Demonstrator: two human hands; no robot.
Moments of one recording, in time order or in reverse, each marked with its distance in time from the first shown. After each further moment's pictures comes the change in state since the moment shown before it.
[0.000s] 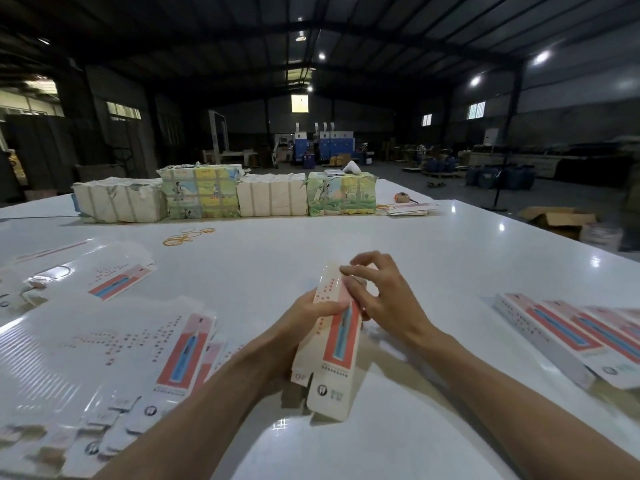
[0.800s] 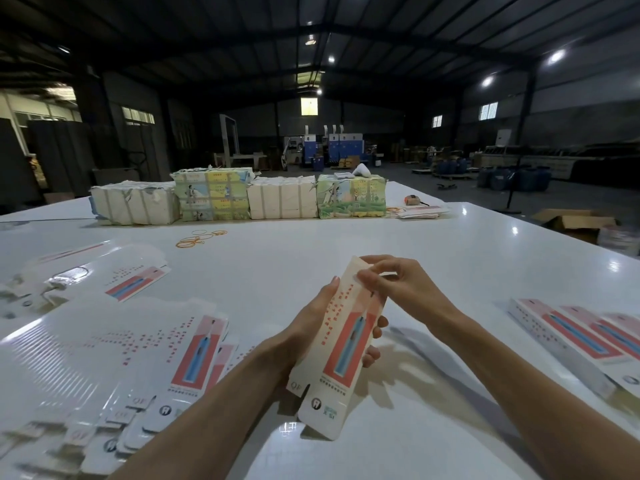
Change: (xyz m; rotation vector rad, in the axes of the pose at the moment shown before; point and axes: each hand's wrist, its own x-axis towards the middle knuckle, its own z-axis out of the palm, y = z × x) left_hand -0.007 0.011 0.005 -0.273 -0.235 -0.094; right_hand 0.018 -0.011 -0.023 0.392 -0.102 0.269
